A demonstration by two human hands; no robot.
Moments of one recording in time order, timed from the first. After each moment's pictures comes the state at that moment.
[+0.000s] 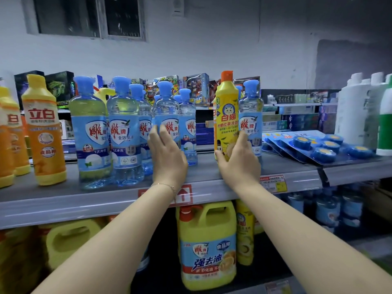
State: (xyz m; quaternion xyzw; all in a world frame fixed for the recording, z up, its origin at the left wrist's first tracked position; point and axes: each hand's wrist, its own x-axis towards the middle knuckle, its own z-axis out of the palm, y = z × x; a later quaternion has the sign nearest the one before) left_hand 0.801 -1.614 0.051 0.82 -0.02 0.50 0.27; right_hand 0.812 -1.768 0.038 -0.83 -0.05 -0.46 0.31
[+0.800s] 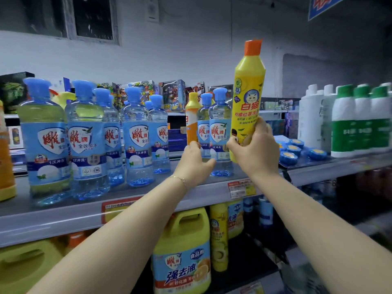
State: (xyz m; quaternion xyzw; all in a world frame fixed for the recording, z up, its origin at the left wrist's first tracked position) left_hand 0.814 -1.704 0.066 0.87 -0.18 0.24 0.38; right_hand 0.785 -1.850 0.076 -0.77 -0.01 -0.56 0.31
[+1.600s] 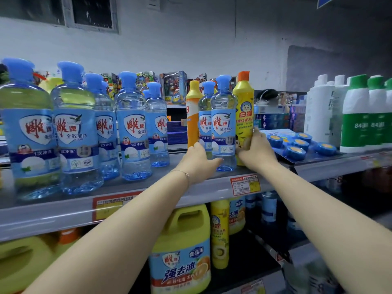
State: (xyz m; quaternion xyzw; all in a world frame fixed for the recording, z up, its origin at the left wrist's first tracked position) left_hand 0.841 -1.710 0.055 0.92 -0.15 0.16 0.33; right_hand 0.849 -1.880 0.059 -0.87 0.02 -0.34 0.35
